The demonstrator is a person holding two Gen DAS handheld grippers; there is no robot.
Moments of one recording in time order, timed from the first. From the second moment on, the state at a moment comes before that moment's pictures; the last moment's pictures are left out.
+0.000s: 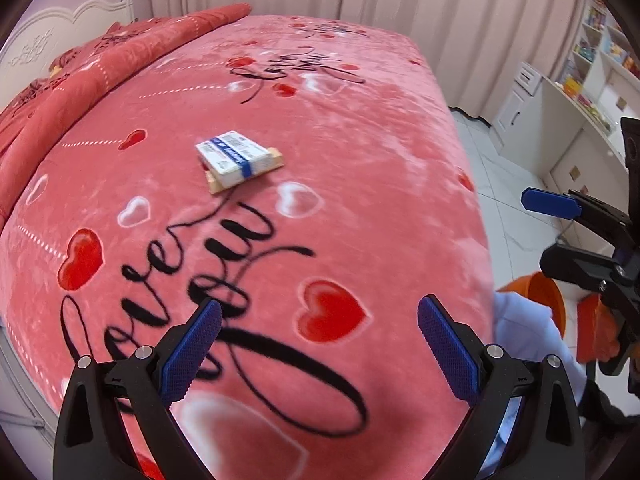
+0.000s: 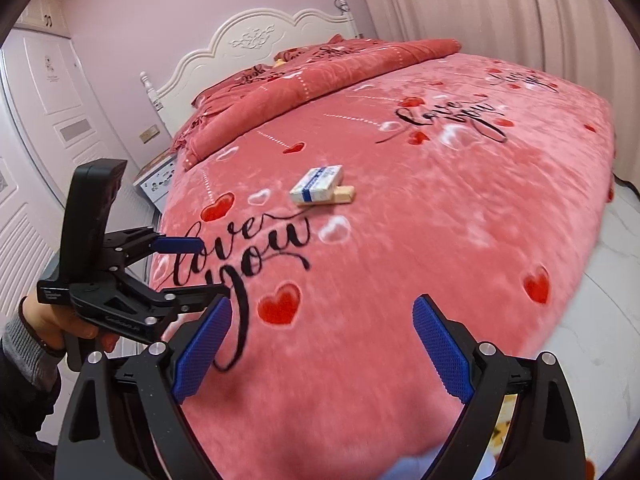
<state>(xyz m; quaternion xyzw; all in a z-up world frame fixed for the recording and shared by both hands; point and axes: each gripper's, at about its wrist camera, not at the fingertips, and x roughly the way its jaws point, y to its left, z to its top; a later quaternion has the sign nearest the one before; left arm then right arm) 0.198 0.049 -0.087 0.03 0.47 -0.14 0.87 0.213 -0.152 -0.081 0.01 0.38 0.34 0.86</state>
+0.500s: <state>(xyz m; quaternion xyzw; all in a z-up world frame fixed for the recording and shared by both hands) 0.256 0.101 -0.117 0.04 0.50 -0.14 0.86 0.303 -0.055 -0.104 0.00 0.39 0.39 0.84</state>
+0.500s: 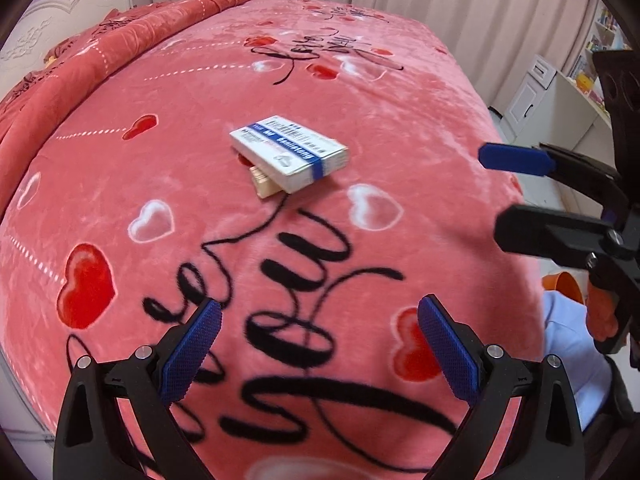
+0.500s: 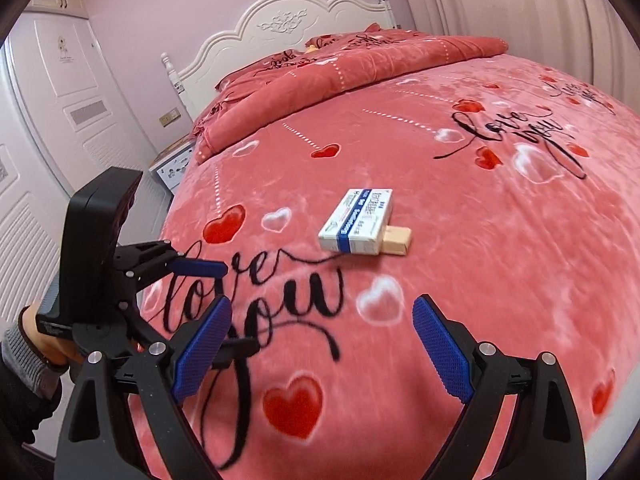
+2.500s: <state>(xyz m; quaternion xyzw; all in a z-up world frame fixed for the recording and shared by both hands) 0.393 0.091 -0.164 0.15 0.46 -0.36 0.80 0.365 -0.061 -0.132 -0.03 0.38 0.31 0.87</state>
